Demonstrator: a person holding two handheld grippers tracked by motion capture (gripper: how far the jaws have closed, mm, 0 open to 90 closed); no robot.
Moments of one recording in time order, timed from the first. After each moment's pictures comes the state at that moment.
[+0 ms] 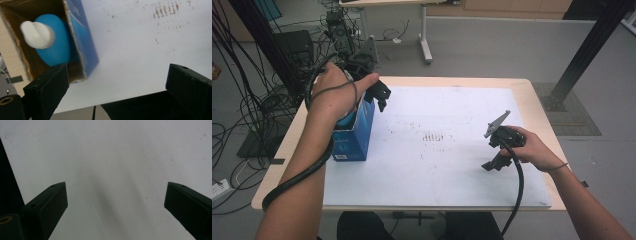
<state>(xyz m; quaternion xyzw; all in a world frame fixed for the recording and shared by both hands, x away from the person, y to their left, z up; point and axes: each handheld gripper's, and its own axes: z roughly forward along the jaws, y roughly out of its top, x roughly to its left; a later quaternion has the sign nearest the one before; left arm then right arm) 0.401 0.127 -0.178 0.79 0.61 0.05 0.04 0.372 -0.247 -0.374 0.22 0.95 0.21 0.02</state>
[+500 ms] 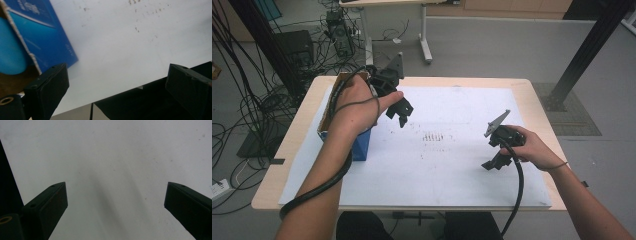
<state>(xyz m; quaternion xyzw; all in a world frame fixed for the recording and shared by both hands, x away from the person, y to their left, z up) 0.383 0.077 -0.205 0.83 0.55 0.02 0.03 0.374 -0.248 -0.375 0.22 0.95 0.21 0.02</state>
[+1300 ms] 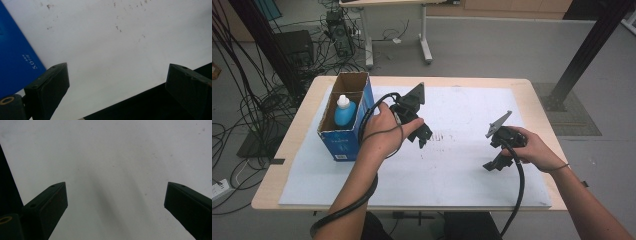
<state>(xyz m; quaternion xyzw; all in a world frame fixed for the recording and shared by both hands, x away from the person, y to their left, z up) 0.374 0.042 -0.275 0.85 0.53 0.01 0.03 0.372 -0.252 -0.377 0.23 0.95 0.21 0.02</state>
